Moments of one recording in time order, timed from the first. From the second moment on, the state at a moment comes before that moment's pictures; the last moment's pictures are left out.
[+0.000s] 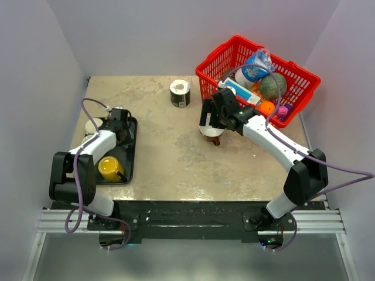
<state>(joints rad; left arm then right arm) -0.10 1.52 0.88 -0.35 -0.27 -0.36 0.58 1.58 1.38 -0.61 0.21 0.60</state>
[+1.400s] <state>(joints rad) -0.16 1.16 1.14 -0.32 0.43 -0.80 0.58 1.50 1.28 0.08 -0.52 0.69</state>
